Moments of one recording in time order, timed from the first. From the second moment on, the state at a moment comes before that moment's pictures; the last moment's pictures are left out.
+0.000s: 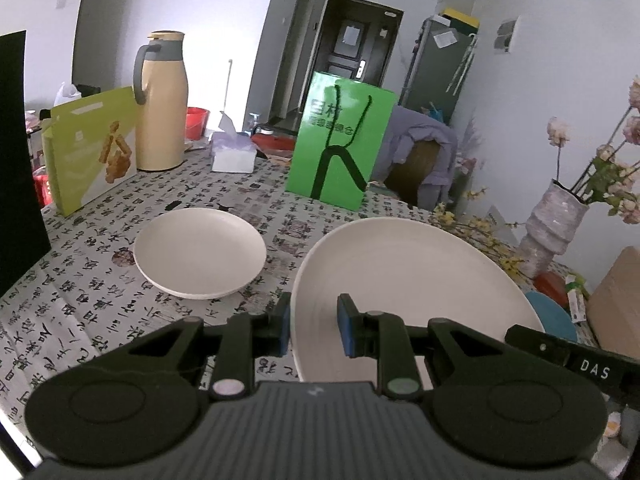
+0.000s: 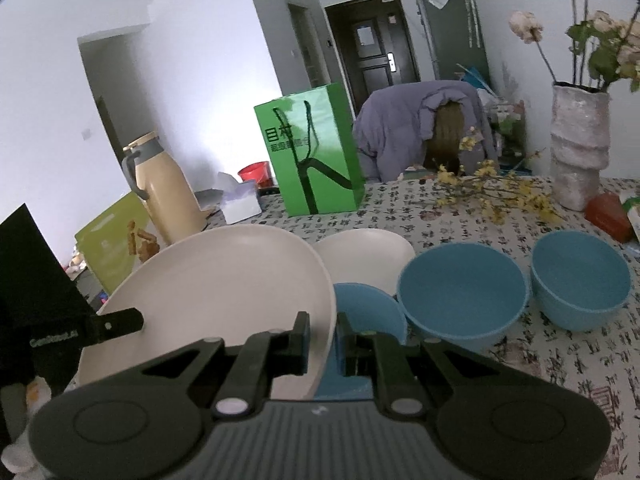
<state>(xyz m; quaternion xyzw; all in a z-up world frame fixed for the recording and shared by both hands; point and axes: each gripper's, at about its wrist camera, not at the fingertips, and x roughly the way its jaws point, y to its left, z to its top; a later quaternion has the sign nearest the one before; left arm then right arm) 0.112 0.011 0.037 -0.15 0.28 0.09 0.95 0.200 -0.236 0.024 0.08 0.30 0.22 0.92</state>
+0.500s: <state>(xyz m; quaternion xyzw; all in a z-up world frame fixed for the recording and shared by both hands) 0.098 -0.009 0.015 -0.15 0.28 0.06 0.95 0.170 -0.261 0.008 0.09 0.28 0.19 0.94</state>
